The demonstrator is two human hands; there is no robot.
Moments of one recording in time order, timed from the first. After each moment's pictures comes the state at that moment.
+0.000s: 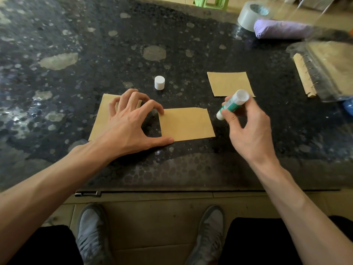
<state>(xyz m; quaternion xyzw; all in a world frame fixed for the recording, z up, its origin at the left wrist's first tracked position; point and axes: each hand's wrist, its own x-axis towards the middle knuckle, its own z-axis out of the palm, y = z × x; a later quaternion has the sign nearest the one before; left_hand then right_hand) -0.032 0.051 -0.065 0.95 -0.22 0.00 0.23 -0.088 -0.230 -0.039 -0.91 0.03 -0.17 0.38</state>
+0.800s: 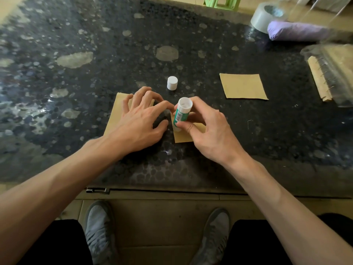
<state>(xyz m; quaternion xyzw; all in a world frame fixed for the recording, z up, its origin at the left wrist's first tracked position) -0.024 0.055 -0.067 0.95 -0.24 0.00 0.22 -0.069 -0.150 -0.039 -0.89 -0.13 -0.02 0.43</state>
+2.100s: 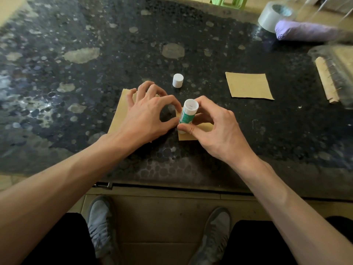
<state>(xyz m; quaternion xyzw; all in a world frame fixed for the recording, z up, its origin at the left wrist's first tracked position) -0.025 0.046 -0.050 0.96 -0.17 0.00 0.22 -0.073 -0.150 -0.034 -0.91 -0.12 -0.03 0.40</state>
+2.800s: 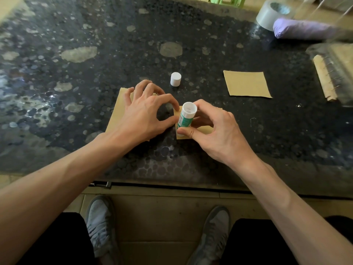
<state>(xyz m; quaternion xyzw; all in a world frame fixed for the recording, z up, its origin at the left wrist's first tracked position) -0.027 0.046 -0.049 0.96 -0.17 0.01 0.23 -0.081 -0.153 -0.032 -0.91 -0.12 0.00 0.40</state>
